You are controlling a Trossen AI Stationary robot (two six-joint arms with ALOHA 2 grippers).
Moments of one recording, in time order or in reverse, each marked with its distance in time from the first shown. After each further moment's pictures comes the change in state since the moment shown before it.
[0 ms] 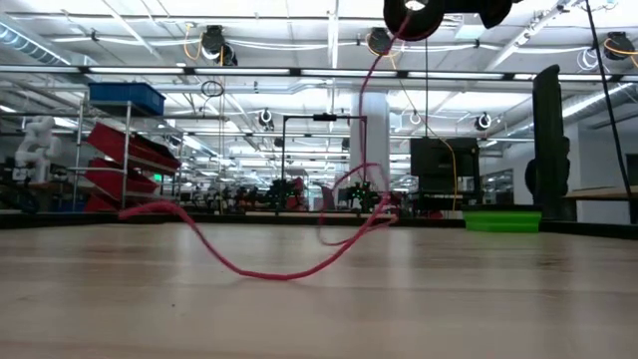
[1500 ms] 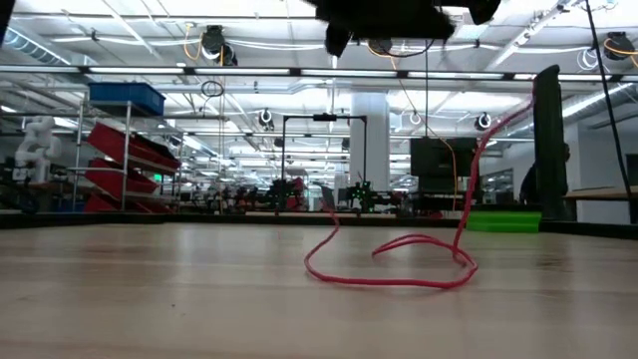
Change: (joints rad) left arm 0.114 0.212 -0.001 0.007 0.235 -0.009; right arm -0.011 0.045 0.000 0.114 0.005 -0.033
